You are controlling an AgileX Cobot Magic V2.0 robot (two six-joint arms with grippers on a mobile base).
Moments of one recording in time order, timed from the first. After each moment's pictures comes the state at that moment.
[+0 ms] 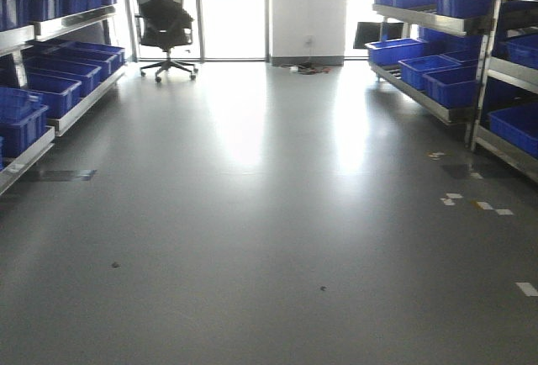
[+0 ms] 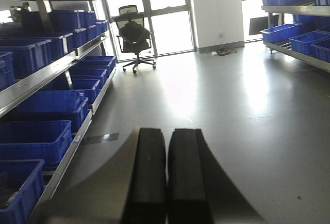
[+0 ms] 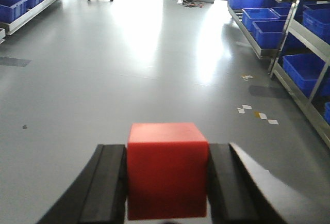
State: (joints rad) left arm -0.02 -0.01 0.01 -0.01 0.03 0.14; right arm 0.06 0.42 -0.48 -0.11 0.30 0.04
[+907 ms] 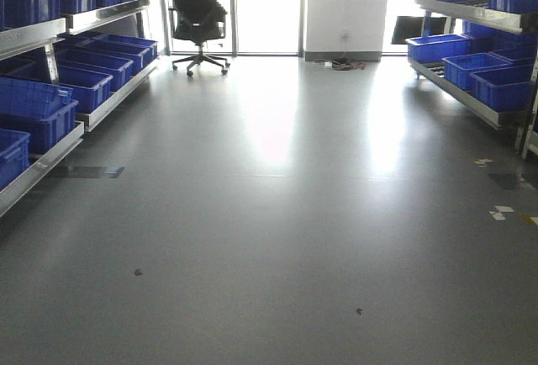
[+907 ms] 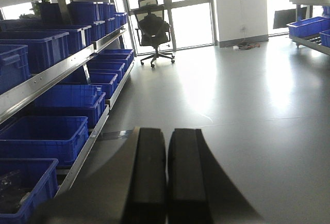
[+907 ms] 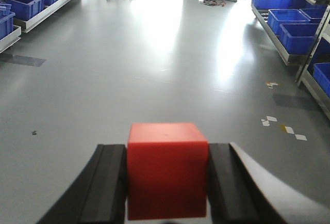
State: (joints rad) left arm -0.02 -0.01 0.01 -0.01 0.03 0.14; right arm 0.06 0.42 -0.48 -0.11 0.31 0.04
